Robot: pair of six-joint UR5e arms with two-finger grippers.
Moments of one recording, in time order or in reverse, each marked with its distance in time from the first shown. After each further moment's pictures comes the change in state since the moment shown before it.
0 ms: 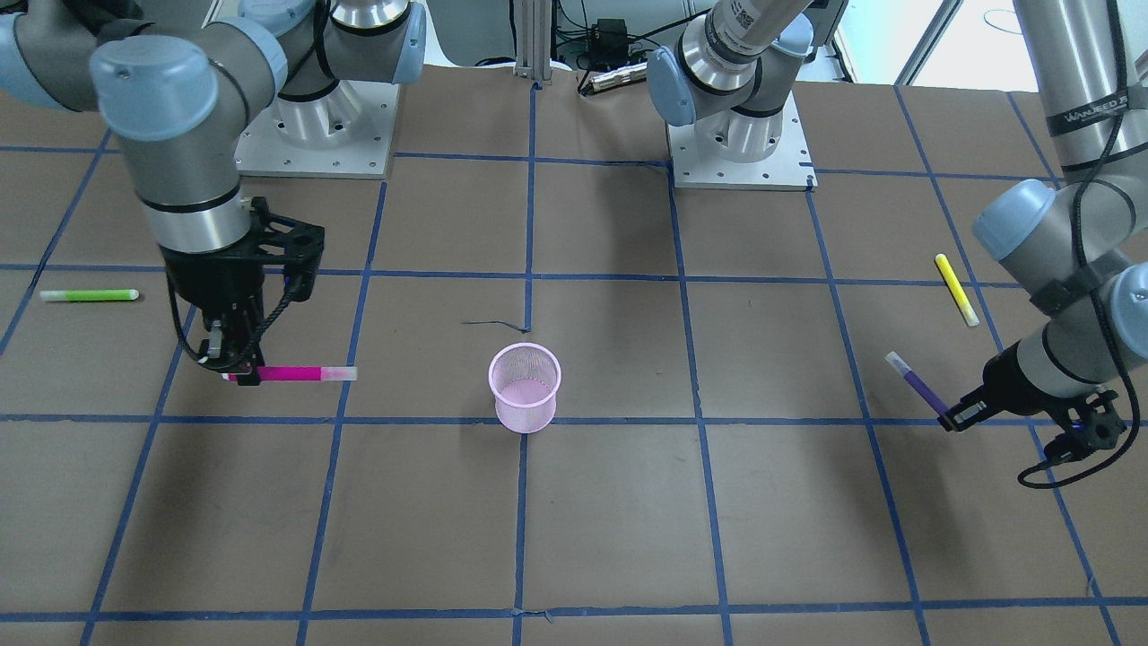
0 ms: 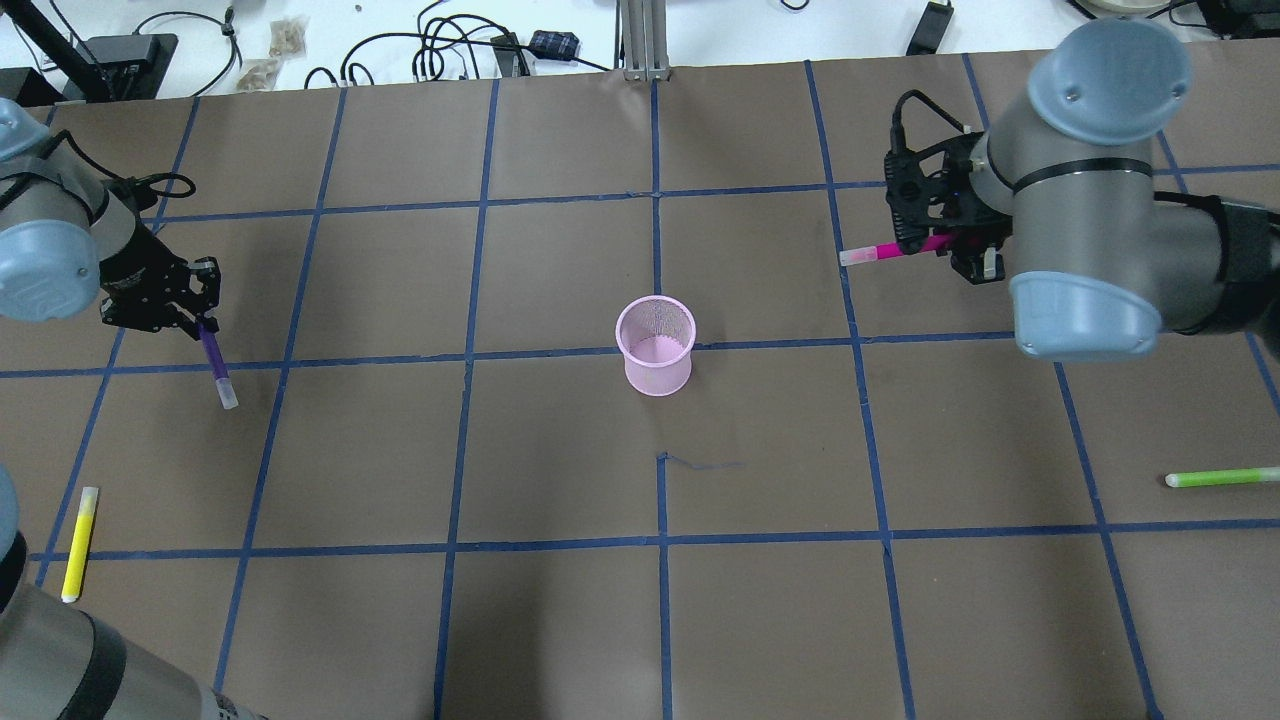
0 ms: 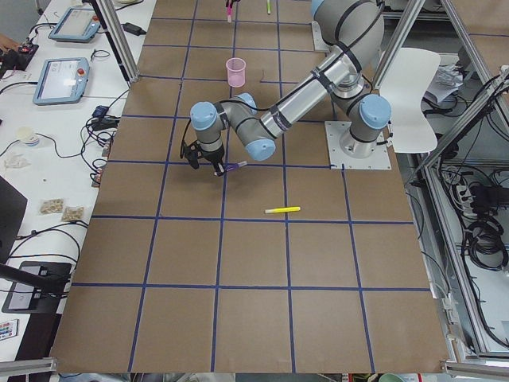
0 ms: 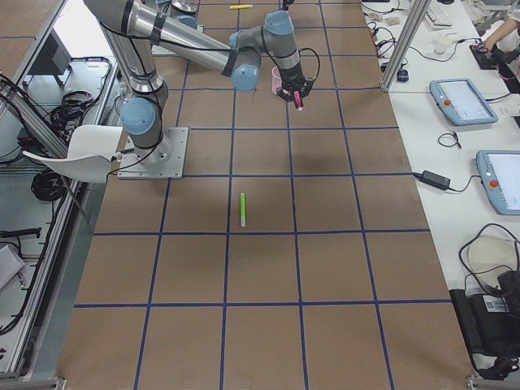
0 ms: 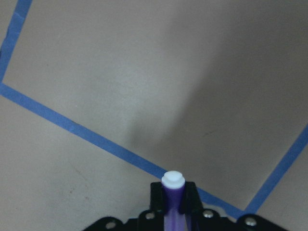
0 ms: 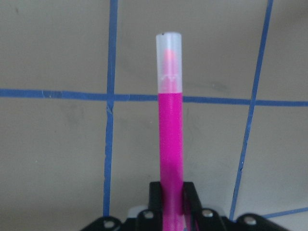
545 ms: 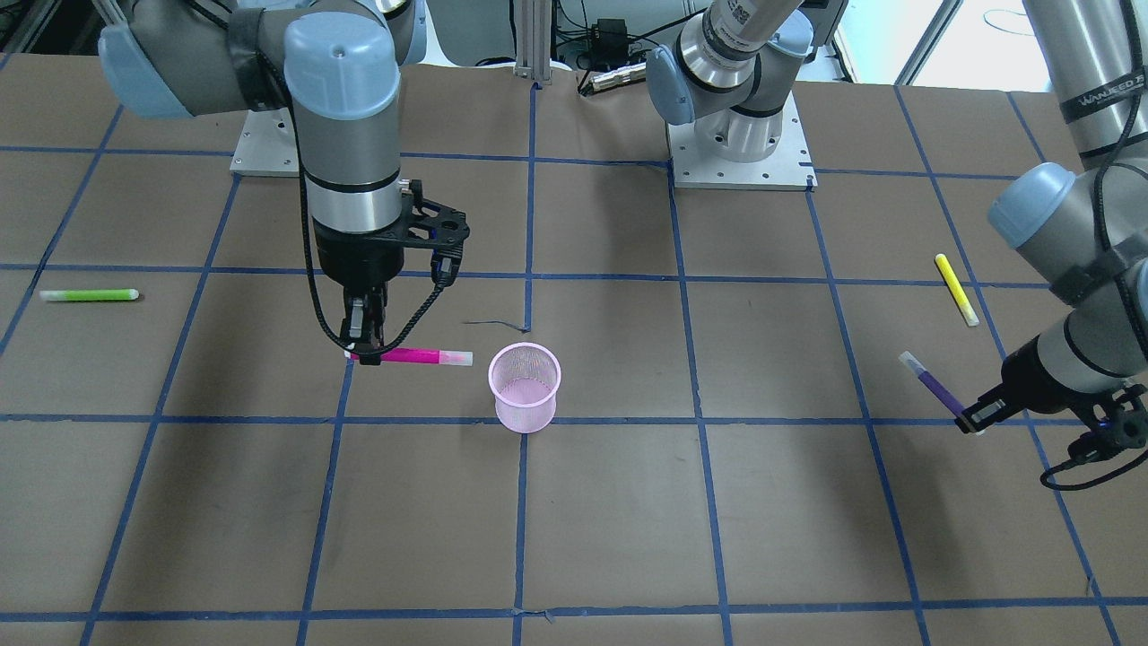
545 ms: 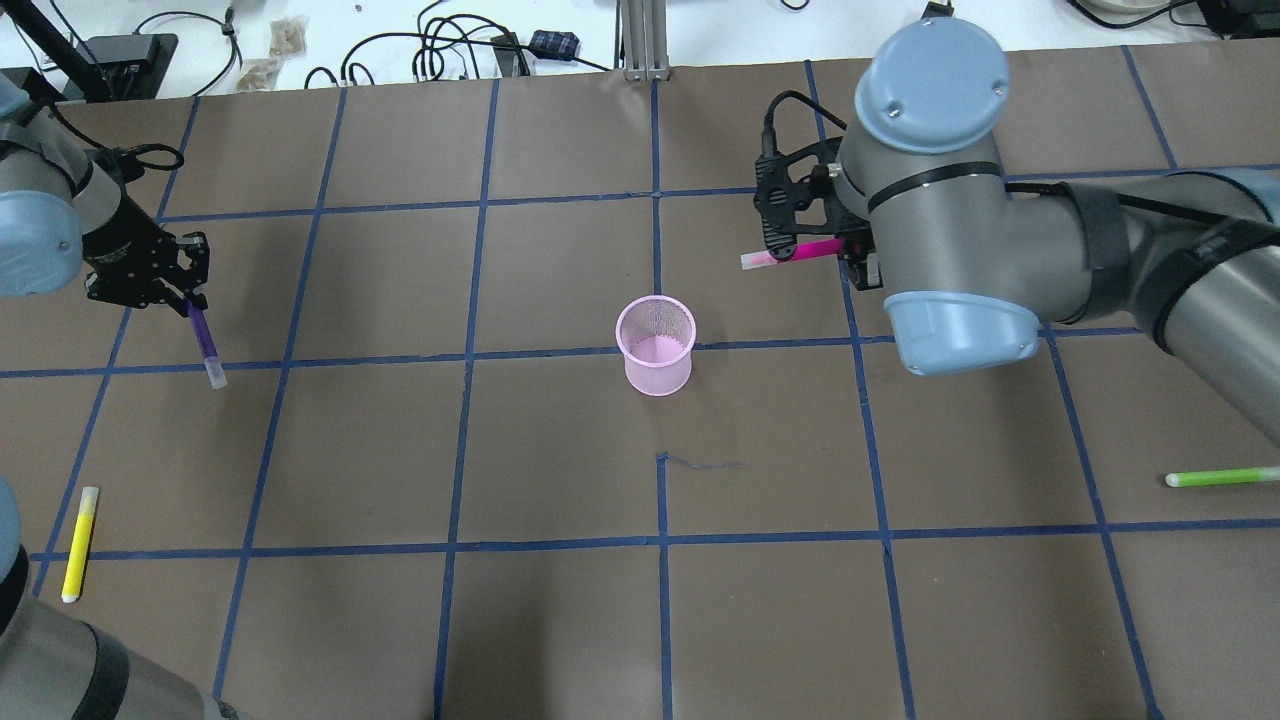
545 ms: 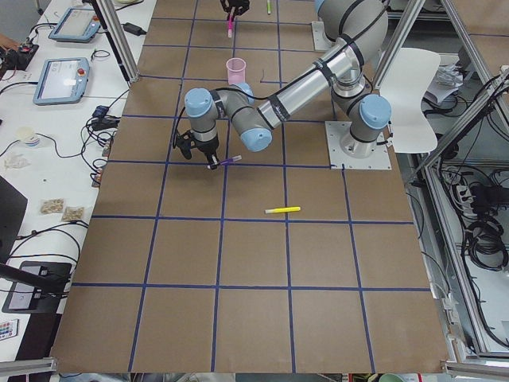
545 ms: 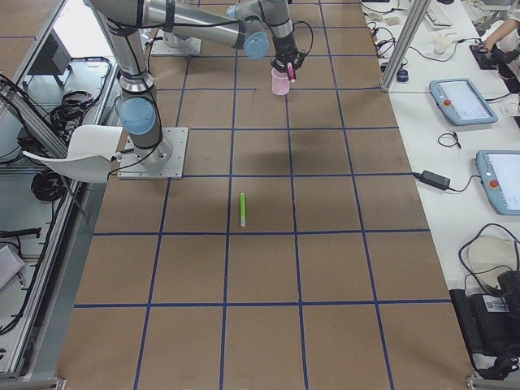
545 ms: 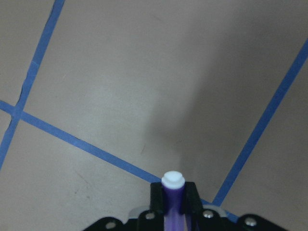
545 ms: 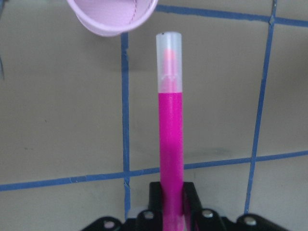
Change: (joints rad) left arm -0.012 0.022 0.041 -0.033 0.000 0.001; right arm 0.261 0.064 -0.128 0.150 -0.100 0.343
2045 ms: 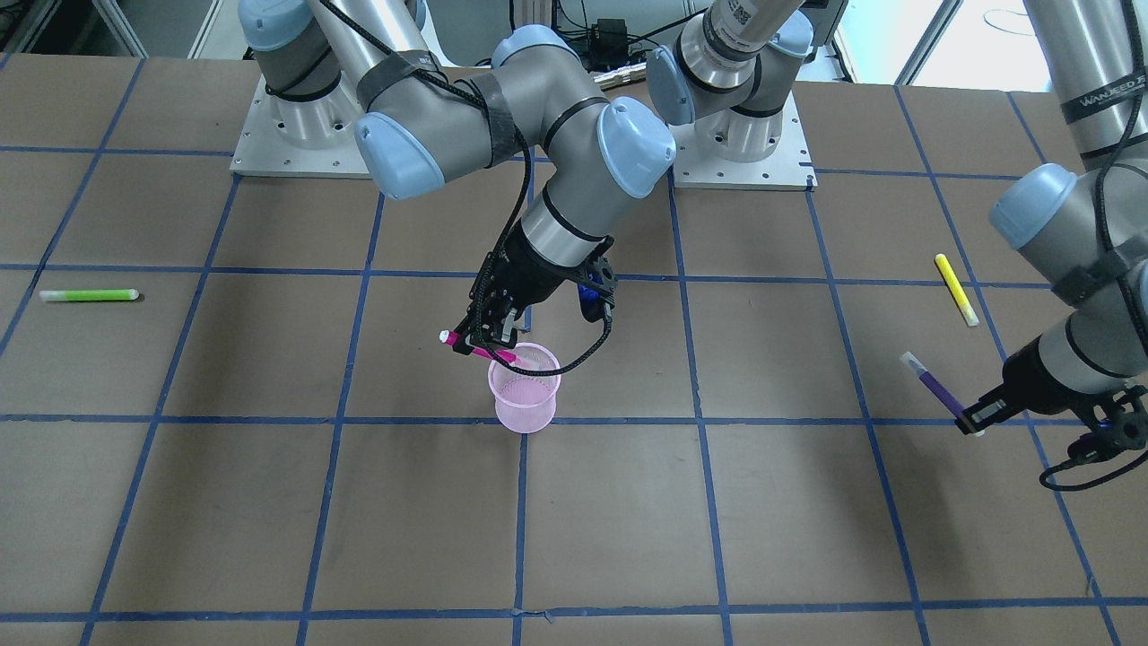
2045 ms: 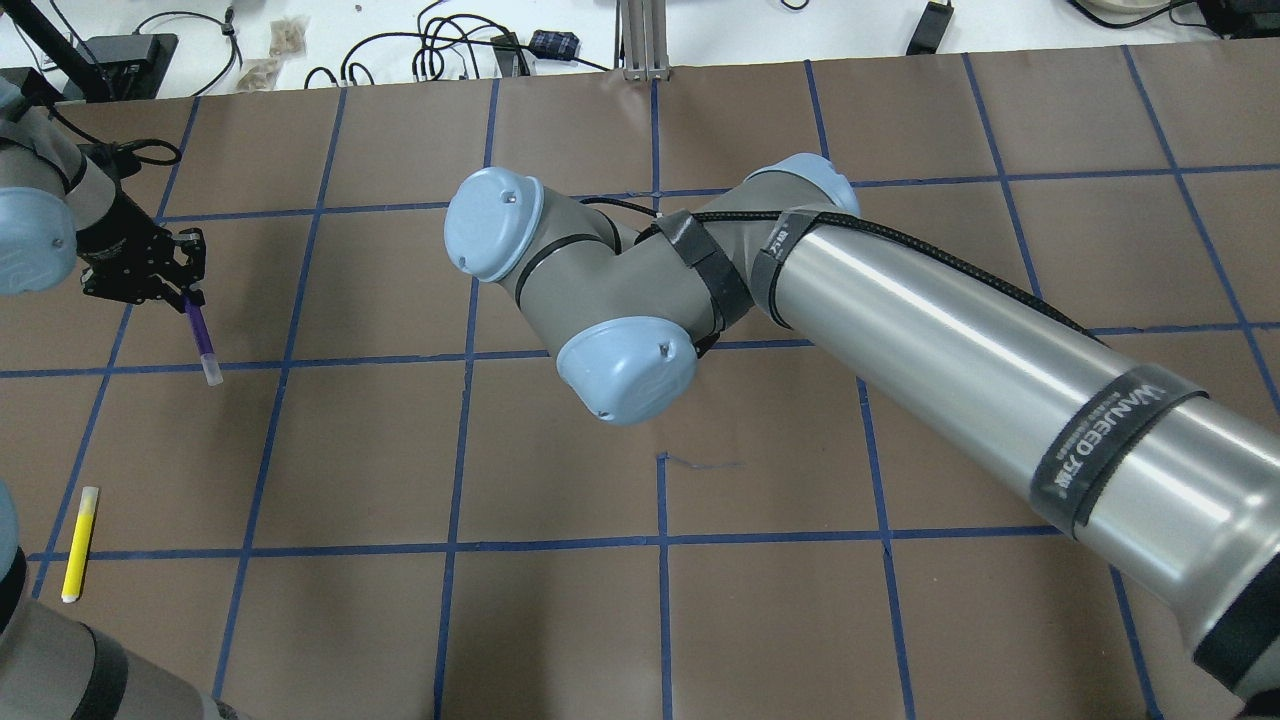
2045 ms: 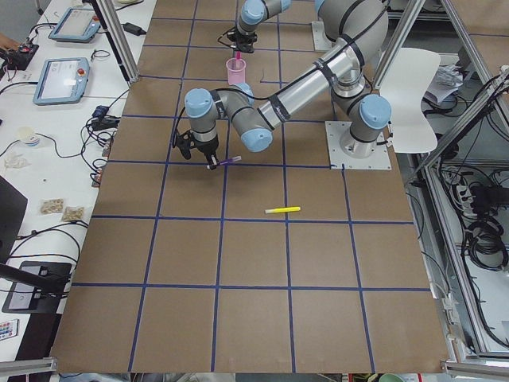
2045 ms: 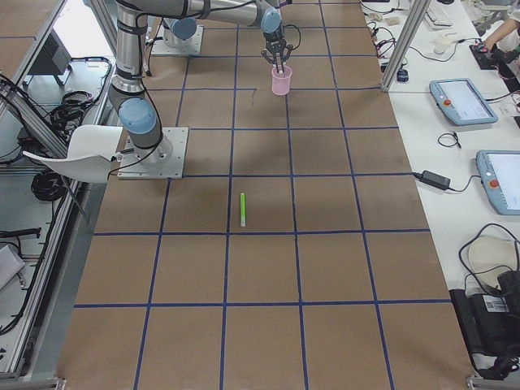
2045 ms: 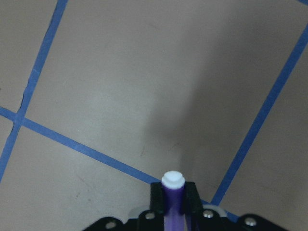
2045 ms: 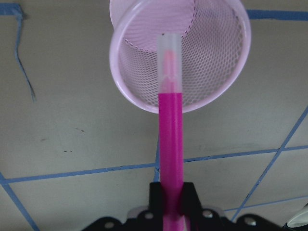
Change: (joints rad) left arm 0.006 -0.004 -0.003 0.004 -0.009 0.024; right arm 0.321 0.283 -0.220 0.326 -0.445 0.368
